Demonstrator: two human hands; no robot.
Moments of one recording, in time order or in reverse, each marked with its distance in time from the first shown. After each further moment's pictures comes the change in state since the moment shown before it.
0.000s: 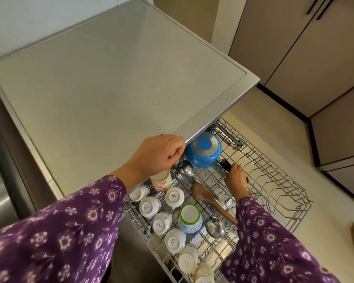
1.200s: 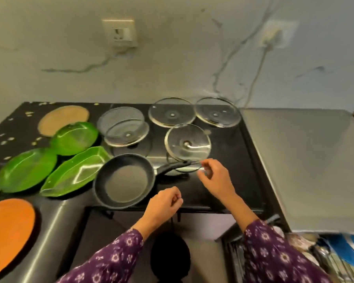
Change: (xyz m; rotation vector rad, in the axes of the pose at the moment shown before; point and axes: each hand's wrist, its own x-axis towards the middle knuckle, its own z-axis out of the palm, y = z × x) left_hand -0.551 -0.022 -0.190 -0.179 0.331 -1.123; right_hand -0.492 -0.490 0.005 0.392 -0.251 -1.264
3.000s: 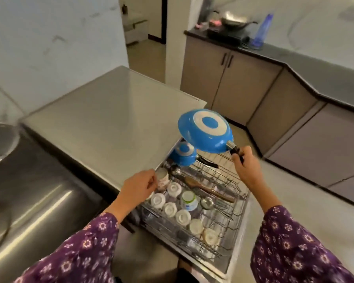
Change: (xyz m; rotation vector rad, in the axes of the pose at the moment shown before) left_hand 0.071 0.312 0.211 0.141 -0.500 0.879; right_hand -0.358 0.197 -0.334 -0.379 0.874 0.916
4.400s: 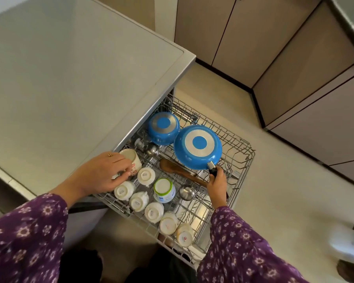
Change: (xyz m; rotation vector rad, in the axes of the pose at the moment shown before) left_hand 0.114 -0.016 0.067 0.154 -0.139 0.471; right_hand 0.004 0.207 0.167 0.042 -0.185 0.418
